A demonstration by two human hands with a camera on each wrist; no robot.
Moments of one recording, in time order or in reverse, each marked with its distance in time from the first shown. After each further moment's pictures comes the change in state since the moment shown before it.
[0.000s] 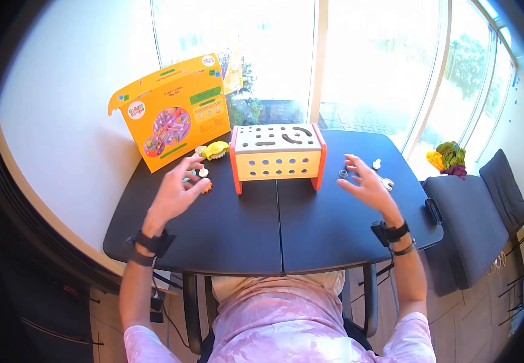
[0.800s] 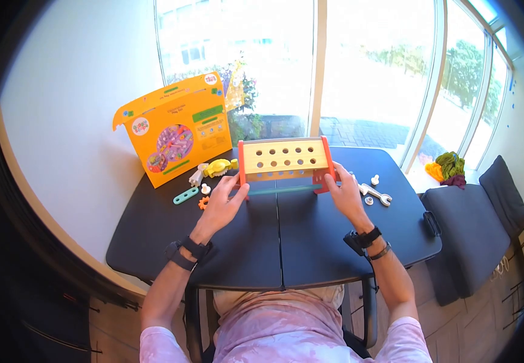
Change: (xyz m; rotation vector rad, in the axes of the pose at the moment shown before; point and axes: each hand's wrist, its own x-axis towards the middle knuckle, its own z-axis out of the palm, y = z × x) left_hand 0.039 0.008 0.098 -0.255 -0.005 0.034; right_hand 0.050 -0.005 0.057 0.086 0.422 -0.153
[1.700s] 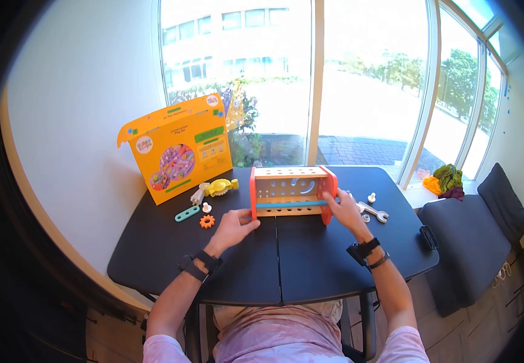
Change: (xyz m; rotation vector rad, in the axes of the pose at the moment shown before) left_hand 0.008 -0.030 0.023 0.004 -0.203 -0.203; right_hand 0.011 0.032 -0.010 -0.045 -0.134 0.160
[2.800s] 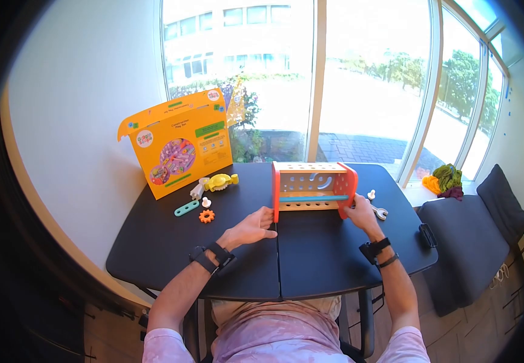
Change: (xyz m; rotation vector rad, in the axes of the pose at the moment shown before) left_hand 0.020 -0.003 0.037 -0.387 -0.426 -0.018; right_hand -0.010 0.066 -0.031 -0.132 -0.037 0.020
